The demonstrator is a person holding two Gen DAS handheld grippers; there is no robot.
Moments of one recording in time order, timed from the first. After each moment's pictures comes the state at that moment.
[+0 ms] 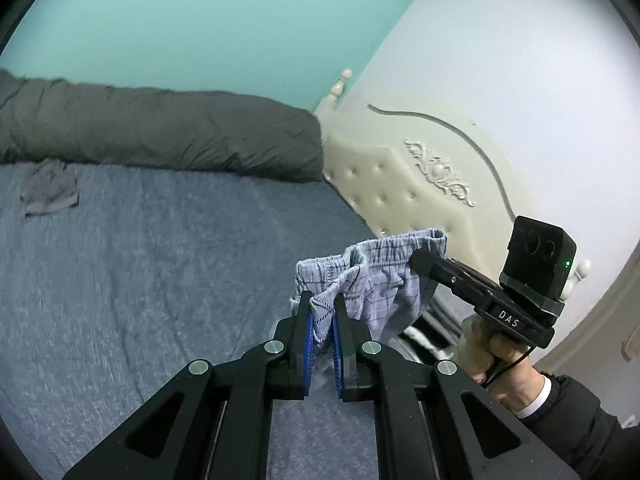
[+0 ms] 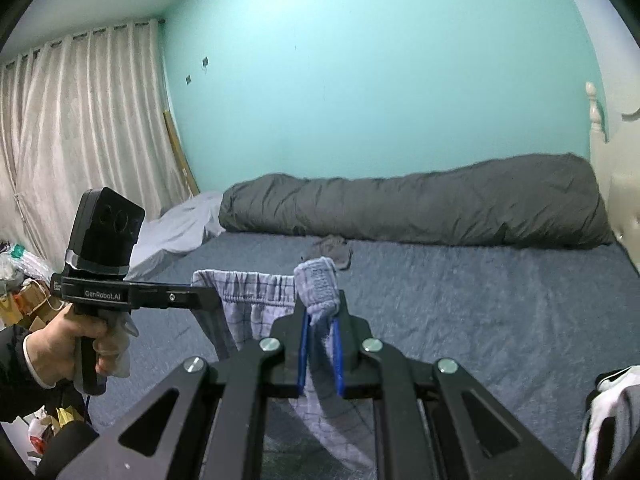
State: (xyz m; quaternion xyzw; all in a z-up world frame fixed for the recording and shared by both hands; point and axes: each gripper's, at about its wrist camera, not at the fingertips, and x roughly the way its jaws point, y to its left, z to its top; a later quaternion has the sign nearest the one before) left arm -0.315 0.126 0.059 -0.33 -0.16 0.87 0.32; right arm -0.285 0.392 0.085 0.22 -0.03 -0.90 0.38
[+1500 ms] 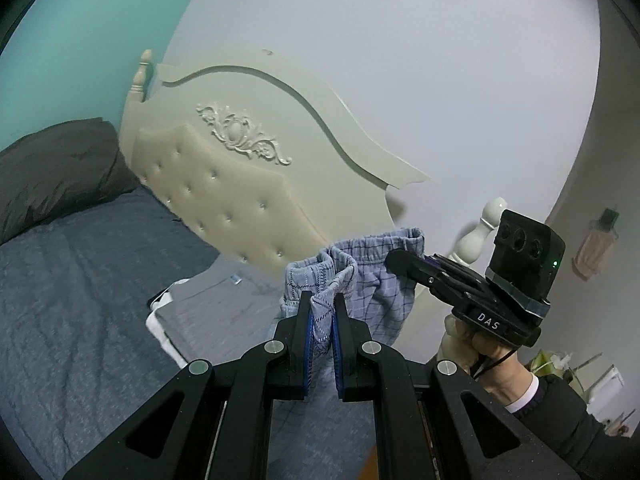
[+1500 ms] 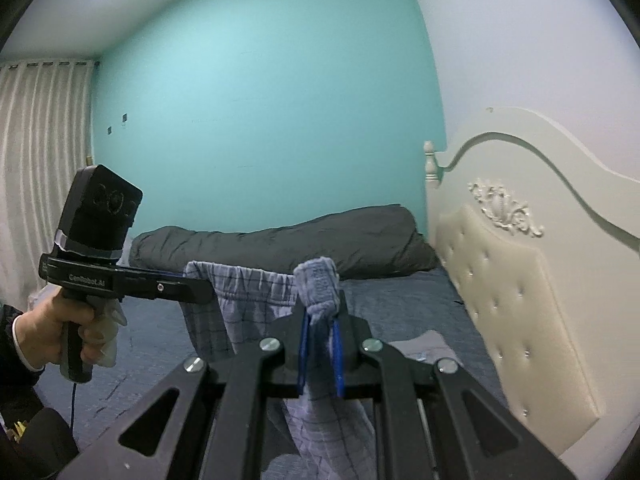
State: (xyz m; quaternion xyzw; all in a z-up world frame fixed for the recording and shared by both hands) left arm -0.259 0.535 0.175 -0.31 -0.06 0.80 0.51; right arm -0.131 0.754 0.186 0.16 -0.03 -0.97 0.18
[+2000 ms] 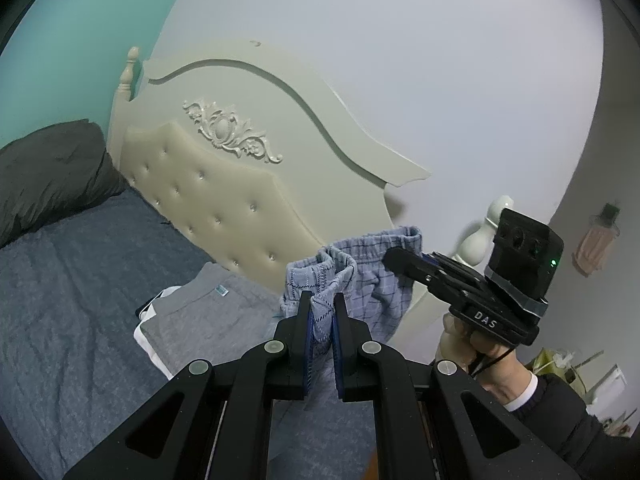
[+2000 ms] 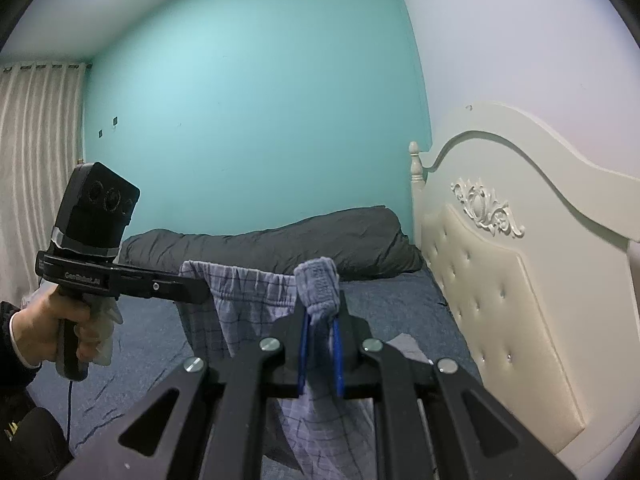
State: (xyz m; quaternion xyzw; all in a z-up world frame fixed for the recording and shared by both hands) left arm -0.269 0.565 0.177 -0.31 -0.05 0.79 0.52; right arm -0.142 0.789 0.182 0.16 -0.03 -0.97 0.17
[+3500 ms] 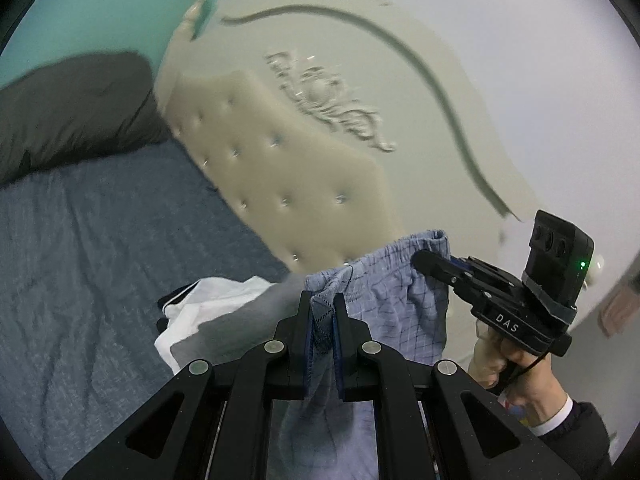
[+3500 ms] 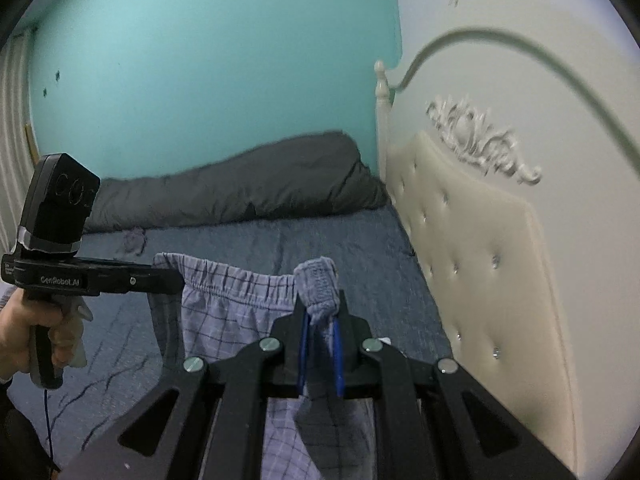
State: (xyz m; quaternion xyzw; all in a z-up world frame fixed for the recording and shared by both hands) left arm -0.453 0.595 0.064 -0.40 -0.13 0.79 0.45; right arm -0.343 0.825 0.092 0.31 0.00 -0.94 0.11
